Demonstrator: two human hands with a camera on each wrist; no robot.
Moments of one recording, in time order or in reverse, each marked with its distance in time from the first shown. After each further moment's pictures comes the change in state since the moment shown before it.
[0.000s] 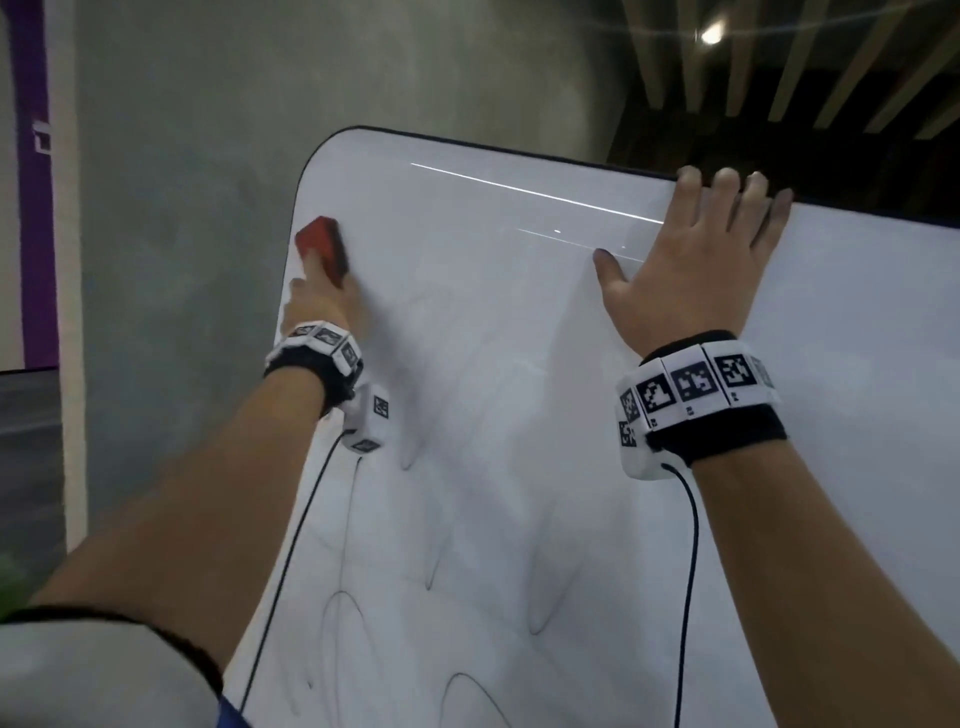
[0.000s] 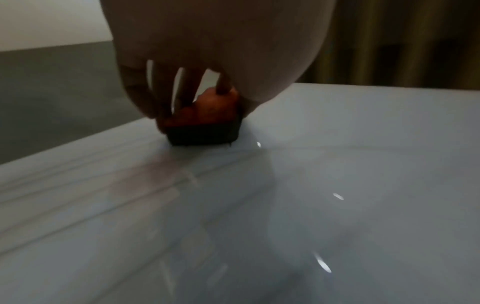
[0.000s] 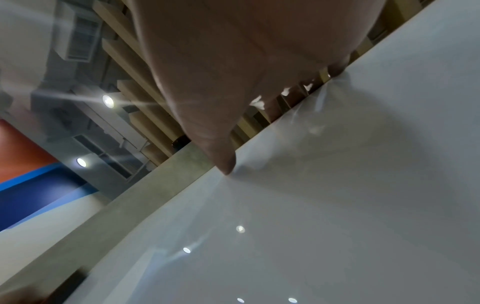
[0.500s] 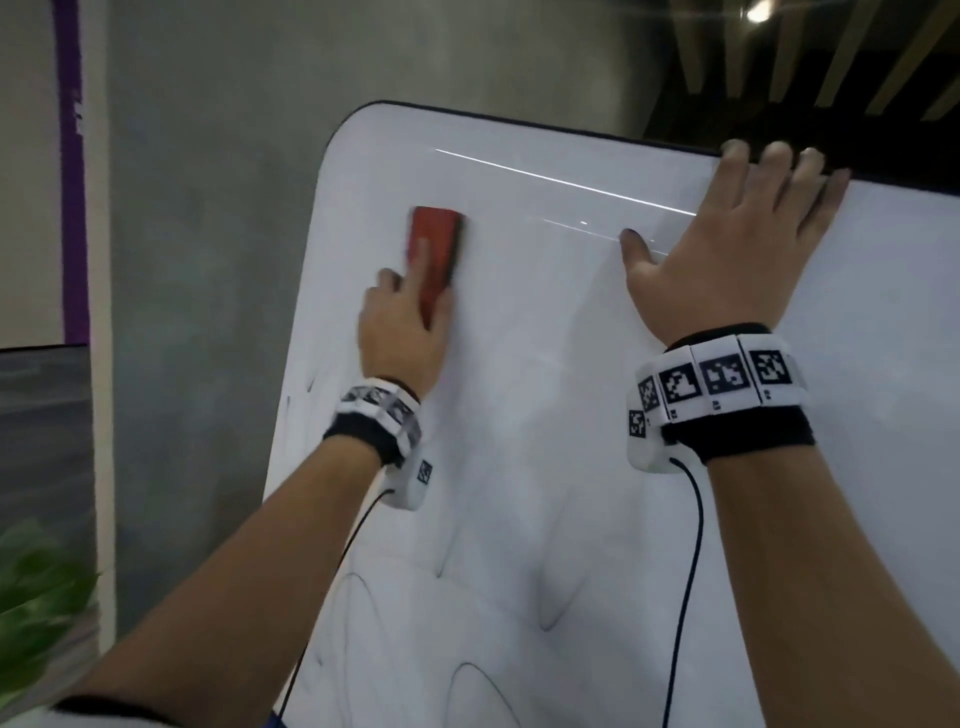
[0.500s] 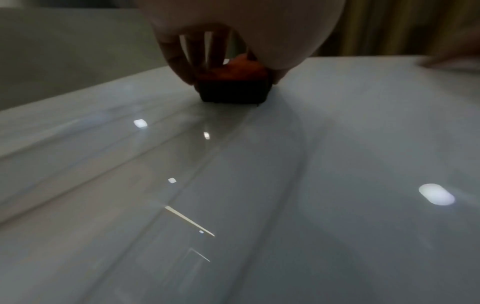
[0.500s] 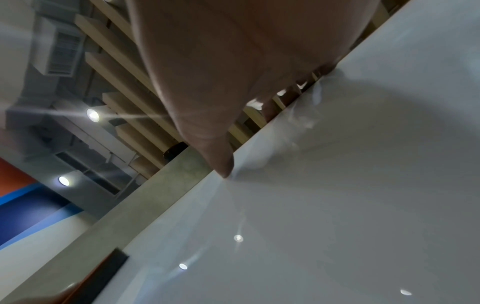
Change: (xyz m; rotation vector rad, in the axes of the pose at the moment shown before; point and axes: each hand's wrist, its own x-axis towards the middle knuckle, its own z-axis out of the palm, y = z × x) left_hand -0.081 0.009 0.026 -0.109 0.179 0.509; right_hand 0.001 -0.001 0.006 0.038 0.031 0.025
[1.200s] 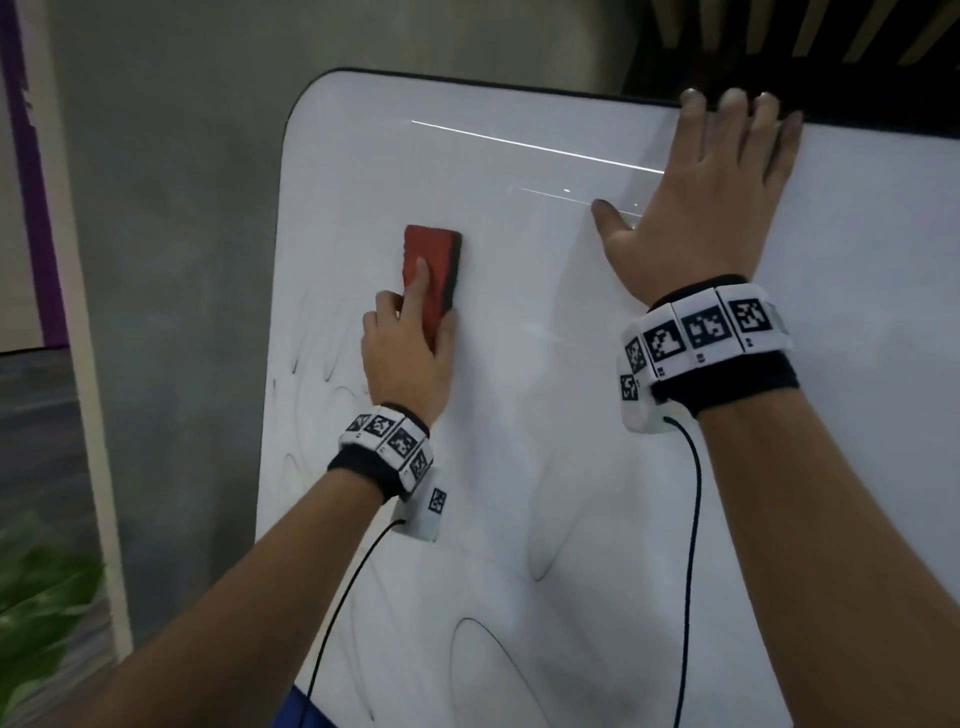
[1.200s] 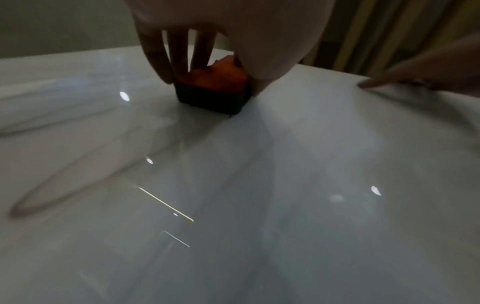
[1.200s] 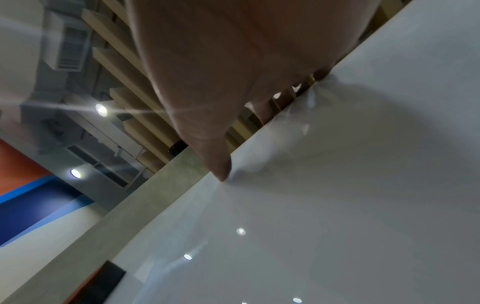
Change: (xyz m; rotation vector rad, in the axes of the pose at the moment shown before) left_hand -0.060 0.026 -0.003 -0.038 -0.062 -0.048; right_hand -0.001 0.013 -0.003 -0.014 -0.019 -0.077
